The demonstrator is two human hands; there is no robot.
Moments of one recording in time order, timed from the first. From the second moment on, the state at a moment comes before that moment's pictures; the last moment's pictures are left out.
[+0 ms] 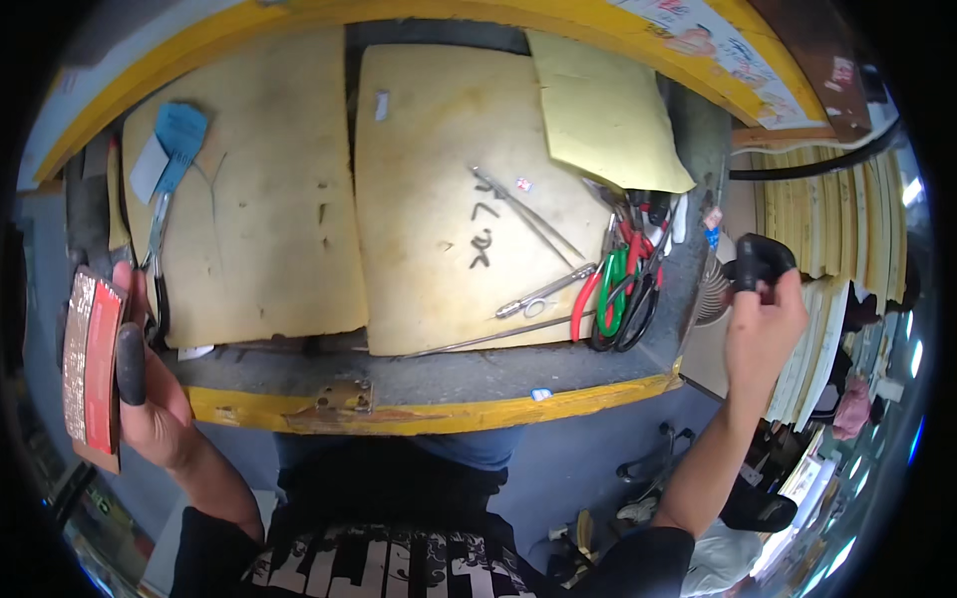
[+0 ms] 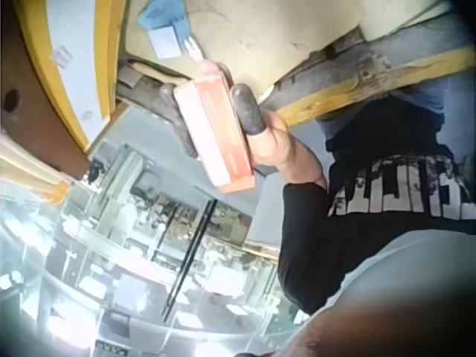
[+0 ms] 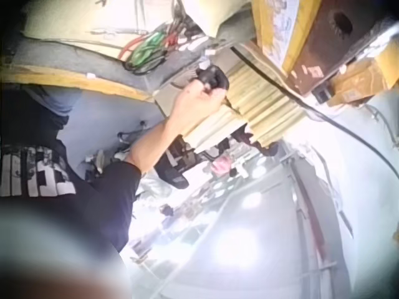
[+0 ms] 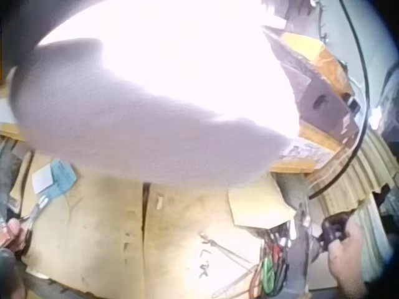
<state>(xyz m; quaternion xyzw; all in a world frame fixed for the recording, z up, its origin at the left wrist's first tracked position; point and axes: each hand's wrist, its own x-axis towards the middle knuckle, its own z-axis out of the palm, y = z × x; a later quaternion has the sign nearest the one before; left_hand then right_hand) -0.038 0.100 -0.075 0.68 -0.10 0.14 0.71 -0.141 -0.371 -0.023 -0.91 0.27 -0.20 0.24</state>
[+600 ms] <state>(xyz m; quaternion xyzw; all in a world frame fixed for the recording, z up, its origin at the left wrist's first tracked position) -0.032 0.093 -0.081 0.67 -0.10 0.17 0.72 -0.074 -0.292 -0.055 -0.98 -0.08 -0.04 0.17</state>
